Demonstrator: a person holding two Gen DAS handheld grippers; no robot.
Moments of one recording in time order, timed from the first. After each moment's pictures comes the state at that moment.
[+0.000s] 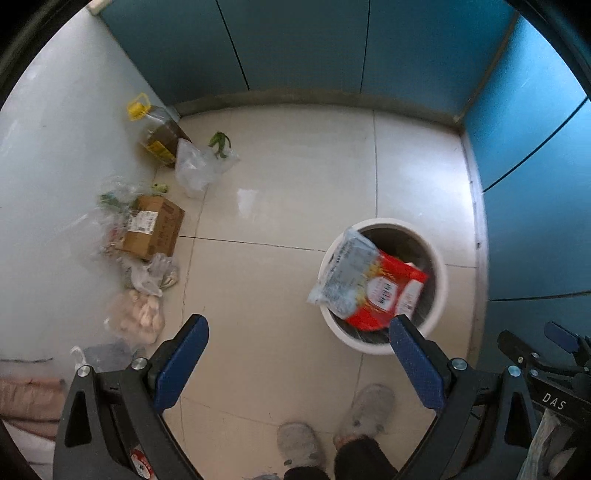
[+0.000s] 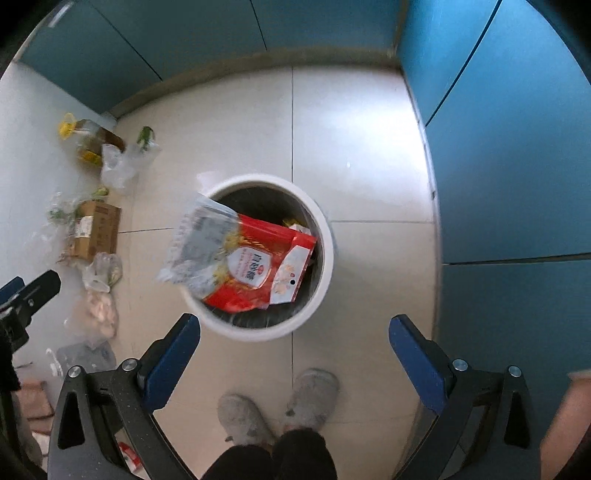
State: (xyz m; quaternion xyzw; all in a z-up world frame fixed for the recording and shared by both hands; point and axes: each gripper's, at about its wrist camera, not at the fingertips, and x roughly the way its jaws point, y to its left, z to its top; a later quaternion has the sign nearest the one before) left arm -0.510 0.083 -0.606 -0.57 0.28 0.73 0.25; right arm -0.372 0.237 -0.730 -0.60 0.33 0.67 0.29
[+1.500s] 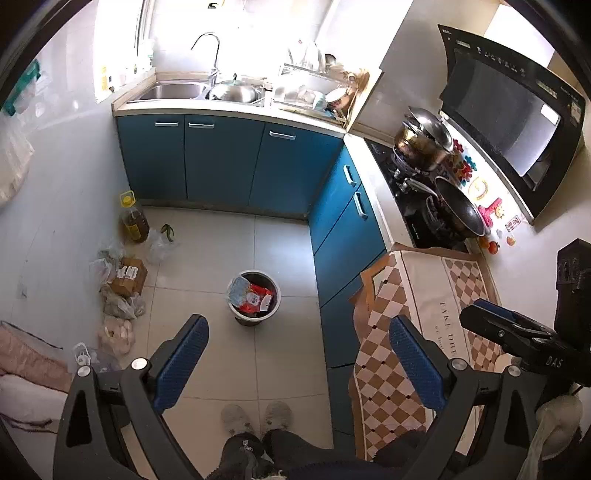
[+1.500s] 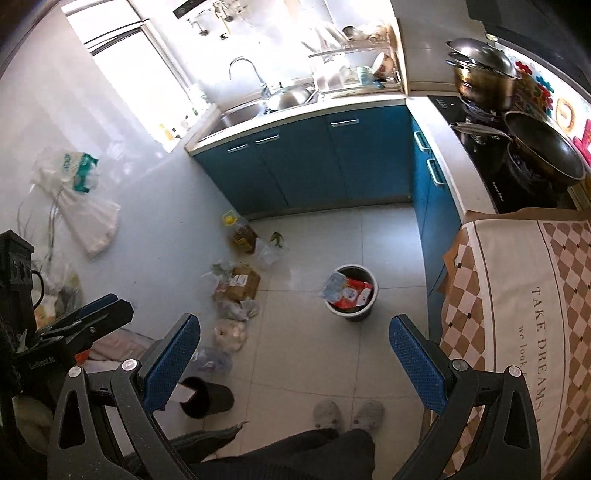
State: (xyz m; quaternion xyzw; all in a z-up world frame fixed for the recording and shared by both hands) left arm -0.300 -0.156 -0.101 -0.47 0.12 0.74 0.47; right arm -0.118 -0.038 -0.072 -0.39 0.31 0.83 0.25
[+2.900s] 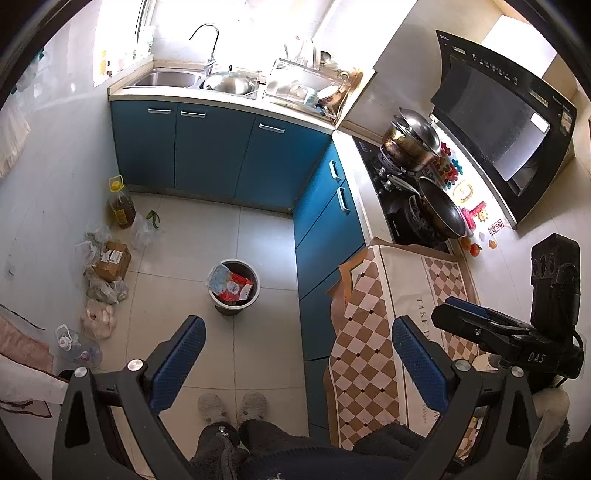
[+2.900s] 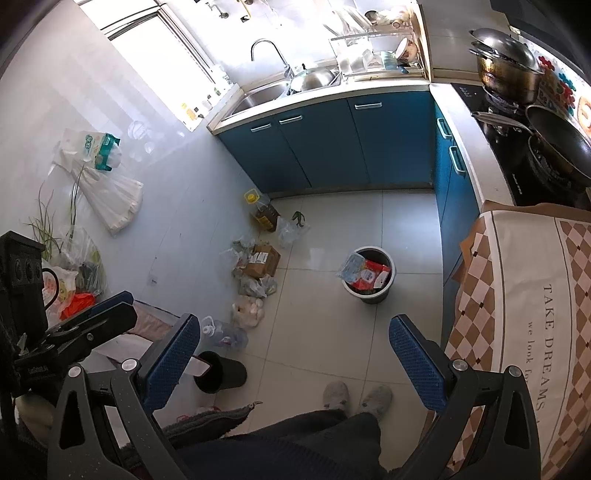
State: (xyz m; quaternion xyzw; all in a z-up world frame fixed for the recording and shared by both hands) left arm -0.272 -0.170 -0.097 -0.49 0.09 0.72 0.48; right arm -0.096 -0.044 -0.068 -0.42 0.32 0.83 0.18
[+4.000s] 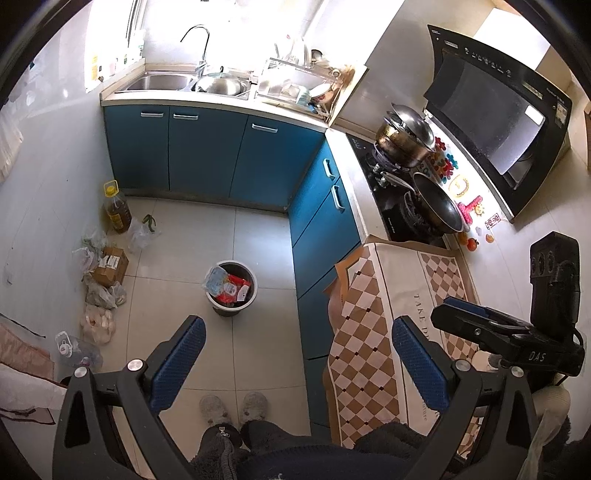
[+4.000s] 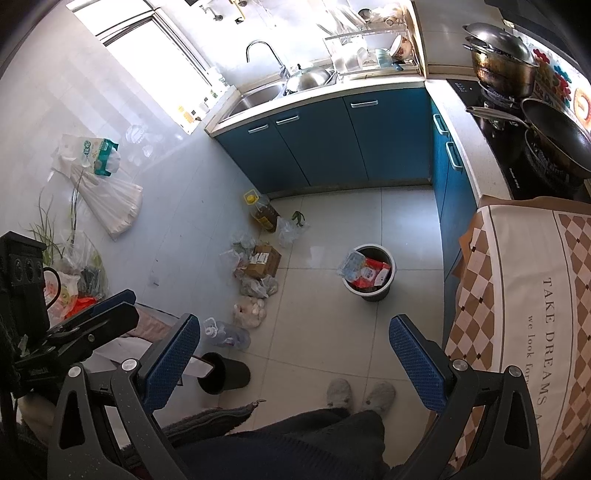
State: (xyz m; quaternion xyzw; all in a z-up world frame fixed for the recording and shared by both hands) left arm -0.258 -0.165 -0.095 -0.49 0.09 0.72 0.48; right arm -0.089 -0.045 -0.073 -0.42 0.33 0.83 0.19
